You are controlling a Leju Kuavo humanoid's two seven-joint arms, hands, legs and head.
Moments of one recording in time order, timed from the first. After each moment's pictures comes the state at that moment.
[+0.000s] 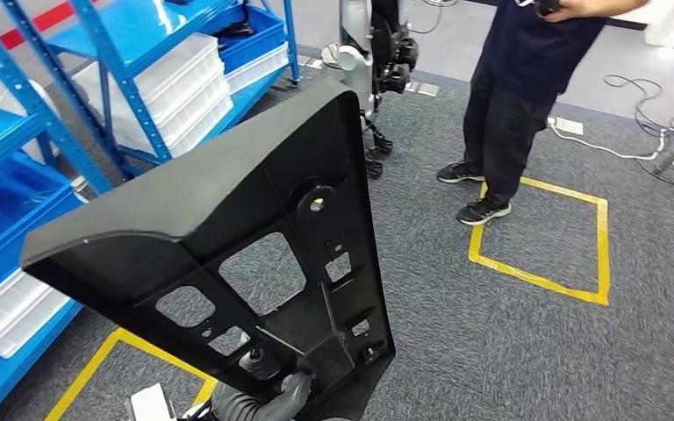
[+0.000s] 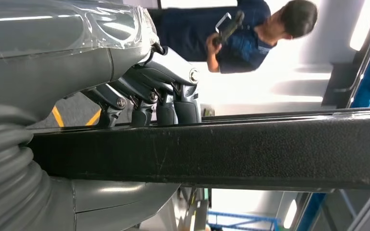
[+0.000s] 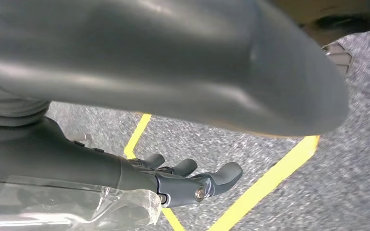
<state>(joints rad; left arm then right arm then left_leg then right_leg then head) -0.16 0.09 -0.95 -1.77 0.38 0.08 -0.46 -0.11 0.01 1.17 -0.22 -0.88 -0.34 0.03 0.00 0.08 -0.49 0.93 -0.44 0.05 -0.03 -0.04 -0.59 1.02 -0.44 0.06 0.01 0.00</state>
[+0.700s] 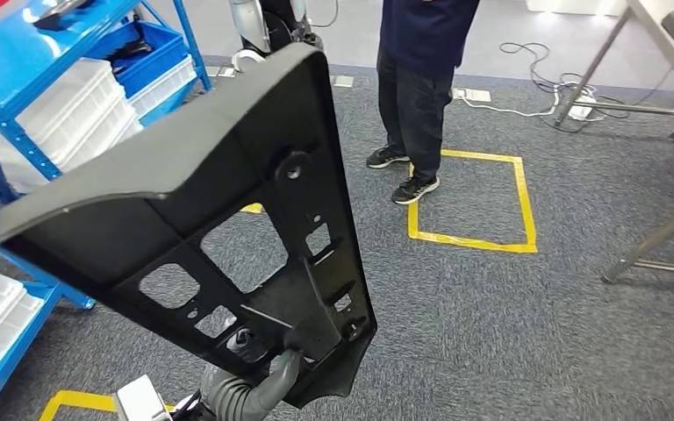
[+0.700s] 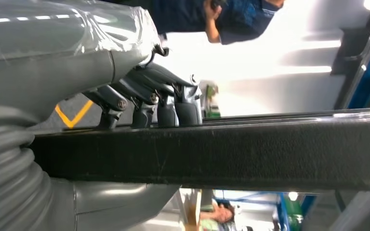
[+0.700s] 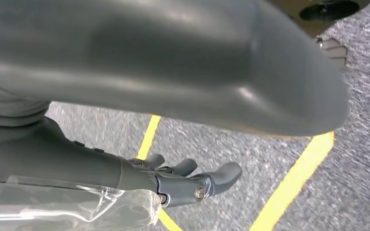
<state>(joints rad) -0.17 0.09 -0.93 -1.81 0.34 0.19 -0.43 -0.11 0.03 1.17 -0.22 -0.85 -0.35 0.00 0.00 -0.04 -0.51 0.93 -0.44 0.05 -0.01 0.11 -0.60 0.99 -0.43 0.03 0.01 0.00</state>
